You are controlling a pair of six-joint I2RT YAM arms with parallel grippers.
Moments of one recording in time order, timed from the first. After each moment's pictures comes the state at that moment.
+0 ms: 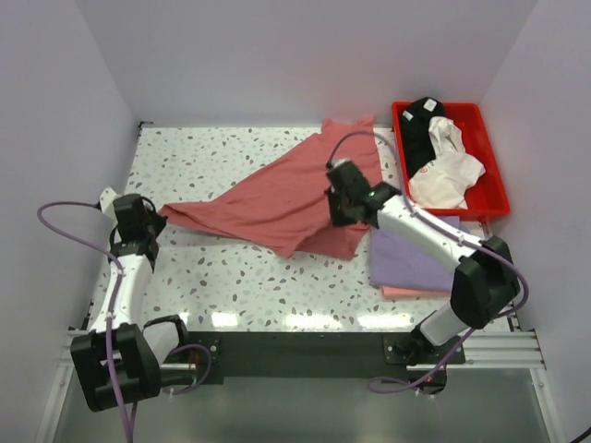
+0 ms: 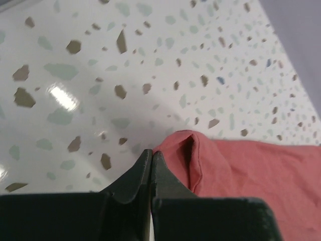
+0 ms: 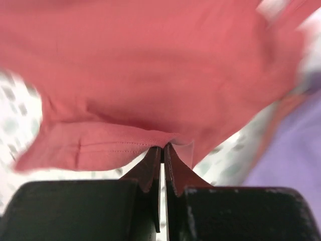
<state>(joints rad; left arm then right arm) 0.25 1.01 0.54 -0.13 -0.17 -0.72 0.72 1.55 1.14 -0.64 0.17 0.39</state>
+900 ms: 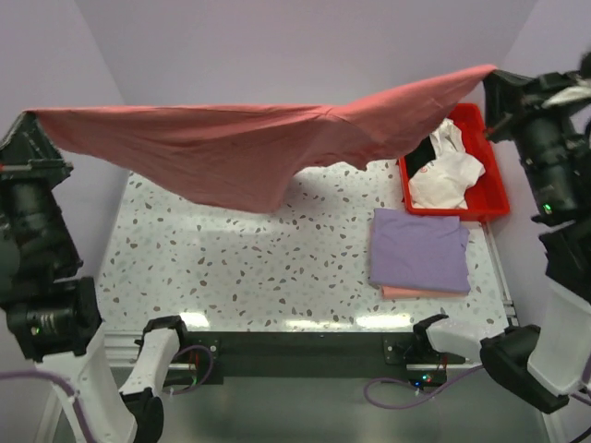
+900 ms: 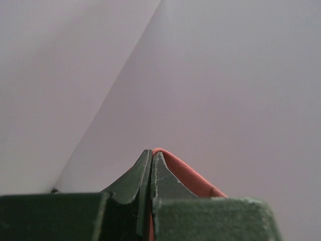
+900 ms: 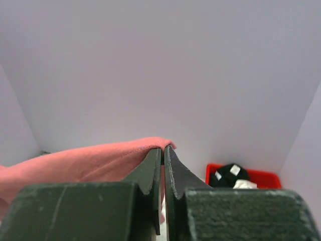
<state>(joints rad) 0.18 0.80 1.61 -0.36 -0.26 -0.55 0.39 1.23 2.26 -0.76 0.21 -0.03</state>
